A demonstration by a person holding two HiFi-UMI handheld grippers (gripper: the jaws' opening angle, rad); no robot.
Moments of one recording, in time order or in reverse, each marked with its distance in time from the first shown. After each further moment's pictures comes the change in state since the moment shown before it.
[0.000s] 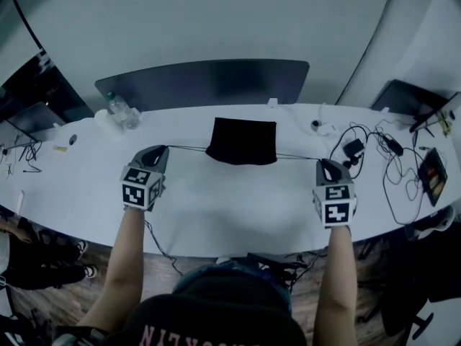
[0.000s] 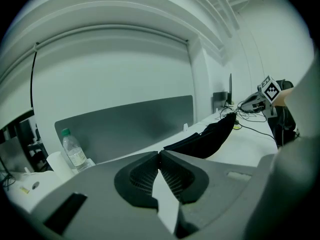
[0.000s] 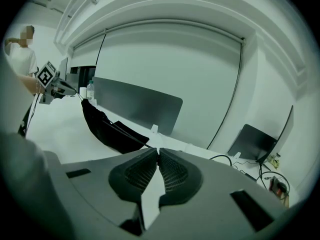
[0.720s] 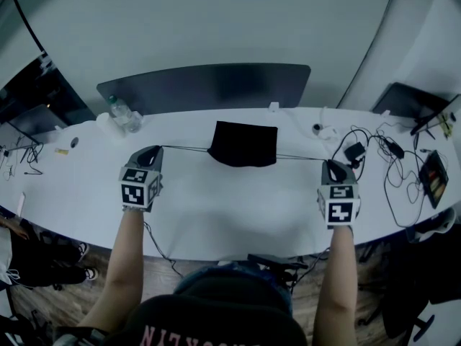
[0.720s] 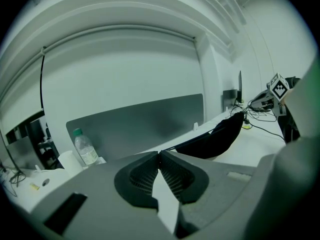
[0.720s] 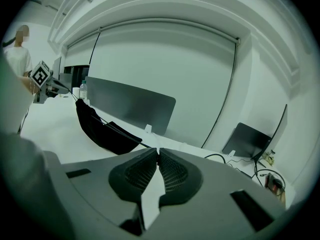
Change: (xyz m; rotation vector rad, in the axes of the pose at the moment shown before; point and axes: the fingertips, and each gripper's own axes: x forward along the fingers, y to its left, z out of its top) left arm -0.004 0.027 0.000 -0.019 0.019 0.101; right arm 0.001 -0.018 0.000 0.028 0.010 -0.057
